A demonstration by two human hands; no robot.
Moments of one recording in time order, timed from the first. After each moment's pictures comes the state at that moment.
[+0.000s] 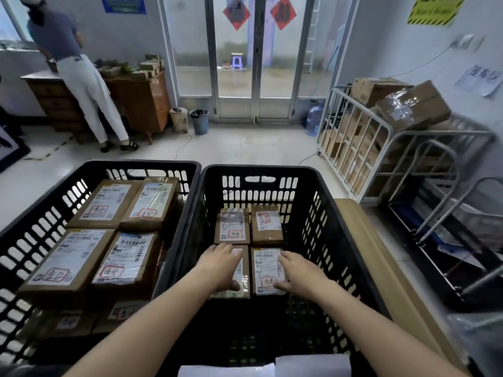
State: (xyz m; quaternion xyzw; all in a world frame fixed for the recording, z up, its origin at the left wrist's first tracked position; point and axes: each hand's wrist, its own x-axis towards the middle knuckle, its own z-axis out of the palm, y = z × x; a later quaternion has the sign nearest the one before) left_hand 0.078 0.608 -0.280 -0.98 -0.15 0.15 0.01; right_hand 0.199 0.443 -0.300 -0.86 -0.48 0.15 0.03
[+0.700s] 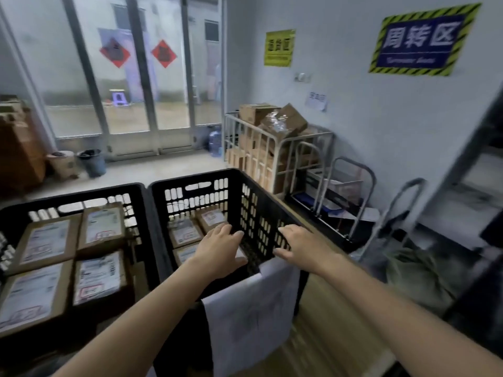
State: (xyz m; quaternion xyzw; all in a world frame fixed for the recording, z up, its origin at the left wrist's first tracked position) left_hand -0.014 0.534 -0.193 -1.00 0.05 0.01 -0.04; right_hand 0.042 0.340 -0.190 -0.96 -0.28 0.02 0.09
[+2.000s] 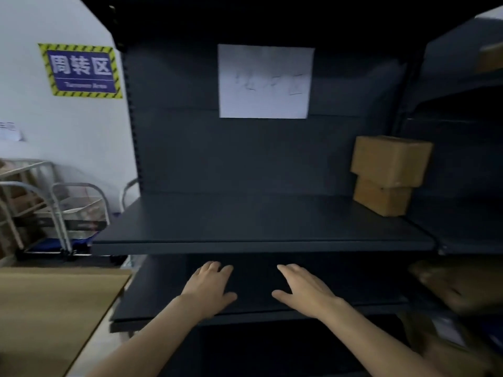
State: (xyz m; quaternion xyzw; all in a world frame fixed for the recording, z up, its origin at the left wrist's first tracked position) left_hand -0.332 0.046 -0.187 -0.85 0.52 0.06 -0.05; right_hand -0.497 -0.098 -0.185 -0.95 0.28 -0.02 0.12
